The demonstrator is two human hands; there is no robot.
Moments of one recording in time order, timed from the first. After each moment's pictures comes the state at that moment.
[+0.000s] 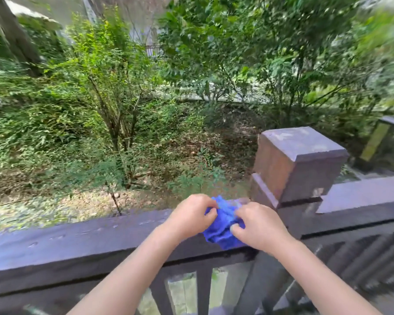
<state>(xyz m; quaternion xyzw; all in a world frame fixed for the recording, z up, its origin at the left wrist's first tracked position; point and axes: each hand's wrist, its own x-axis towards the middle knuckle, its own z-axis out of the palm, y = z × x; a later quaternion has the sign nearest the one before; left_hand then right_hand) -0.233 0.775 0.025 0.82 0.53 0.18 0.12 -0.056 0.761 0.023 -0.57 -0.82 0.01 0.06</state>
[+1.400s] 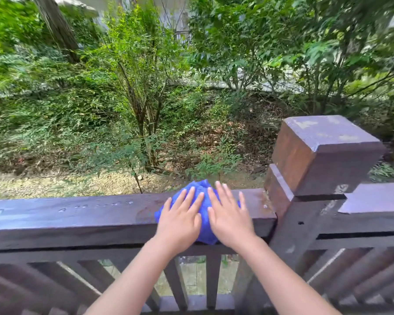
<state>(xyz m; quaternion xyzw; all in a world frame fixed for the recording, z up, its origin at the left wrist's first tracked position) -0.264 0.733 -0.032 0.71 0.70 0.06 0.03 -0.126 0.773 -0.034 -0.54 -0.84 0.07 0.09</state>
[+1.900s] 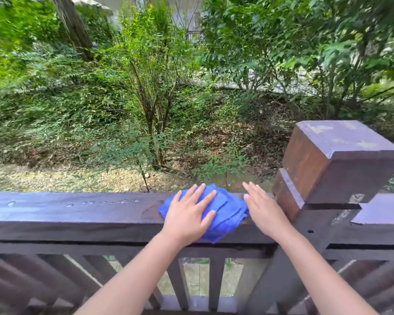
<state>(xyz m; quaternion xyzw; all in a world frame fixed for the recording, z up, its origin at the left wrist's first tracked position) -0.265 0.752 -0.041 0.73 0.67 0.11 -0.01 -0.065 0.815 -0.024 -0.53 -0.80 0.23 0.17</state>
